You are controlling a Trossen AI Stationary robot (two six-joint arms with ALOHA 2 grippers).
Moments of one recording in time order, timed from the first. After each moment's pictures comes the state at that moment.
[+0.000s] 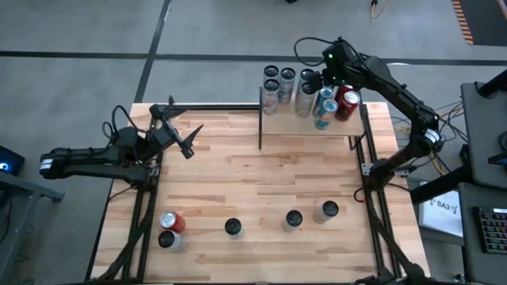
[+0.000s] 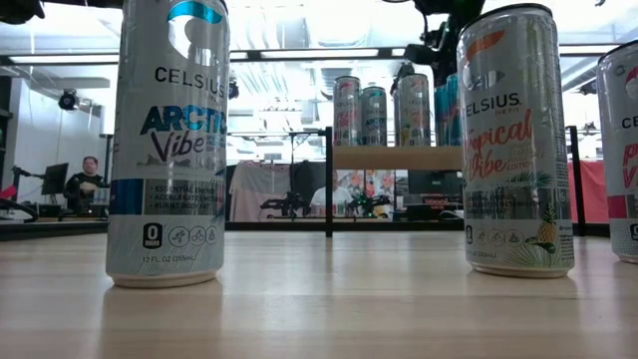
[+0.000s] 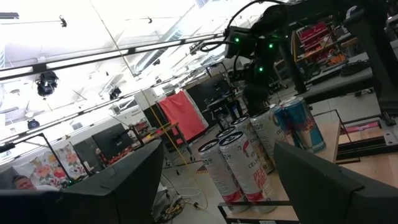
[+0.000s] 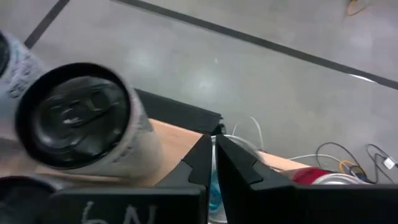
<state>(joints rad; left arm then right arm) 0.09 0.59 0.51 0.39 -0.46 0.64 -0.80 1.51 1.70 -1.06 0.33 0.32</state>
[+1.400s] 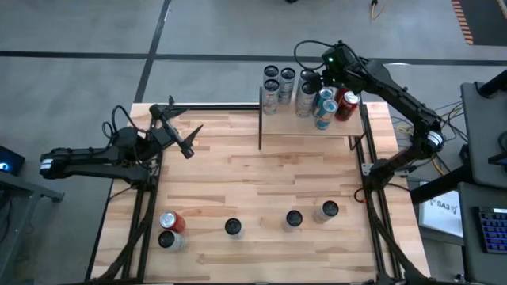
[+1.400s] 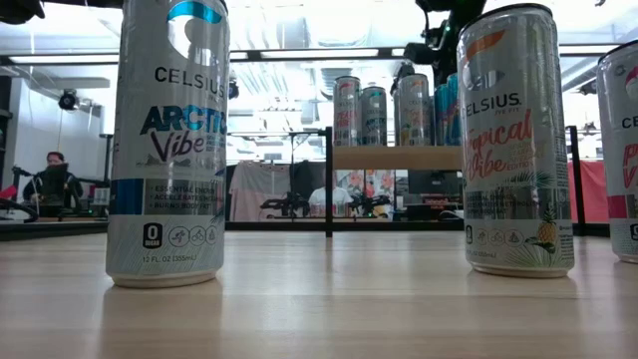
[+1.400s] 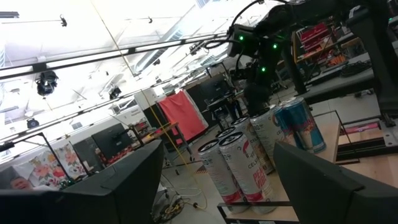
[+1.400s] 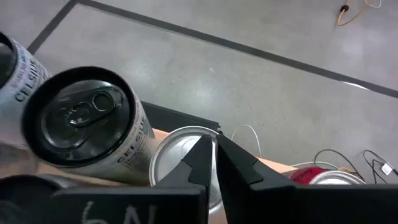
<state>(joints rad) 0.09 0.59 0.51 0.39 -0.46 0.64 -0.77 1.48 1.64 -1.01 0.39 0.34</state>
